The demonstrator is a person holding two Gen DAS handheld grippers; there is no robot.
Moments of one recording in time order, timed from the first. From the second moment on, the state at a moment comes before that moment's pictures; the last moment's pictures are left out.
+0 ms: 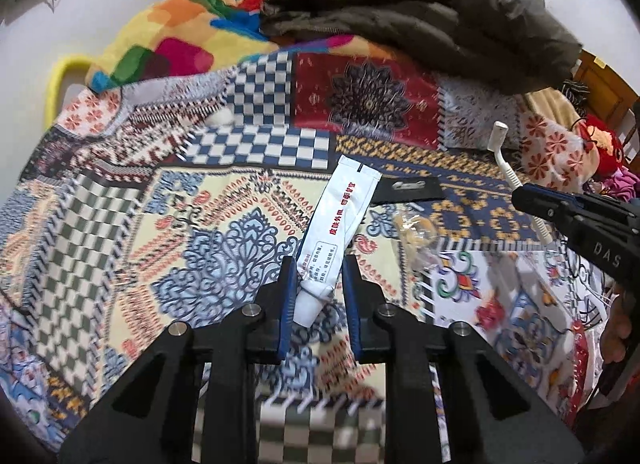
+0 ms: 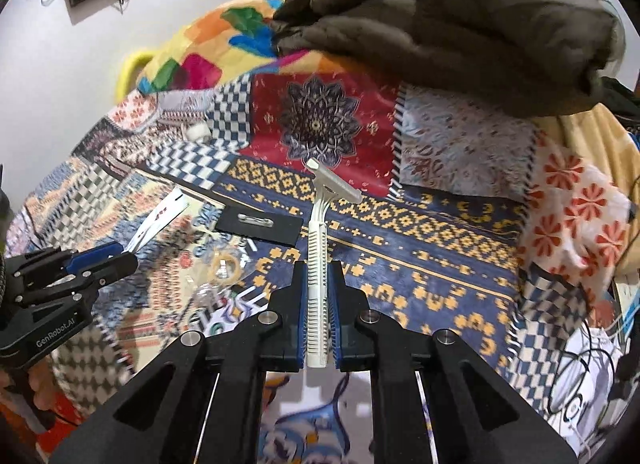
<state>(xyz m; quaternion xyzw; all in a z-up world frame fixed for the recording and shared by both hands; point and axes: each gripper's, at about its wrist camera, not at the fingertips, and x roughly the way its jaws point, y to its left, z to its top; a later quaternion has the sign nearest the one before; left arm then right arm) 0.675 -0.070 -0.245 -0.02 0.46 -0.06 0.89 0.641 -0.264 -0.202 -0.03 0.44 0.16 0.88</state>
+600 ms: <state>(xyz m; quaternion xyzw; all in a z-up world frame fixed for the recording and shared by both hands) 0.532 -0.042 -0.090 -0.03 0.36 -0.05 0.93 0.523 -0.253 -0.063 -0.02 0.36 0.17 0.92</state>
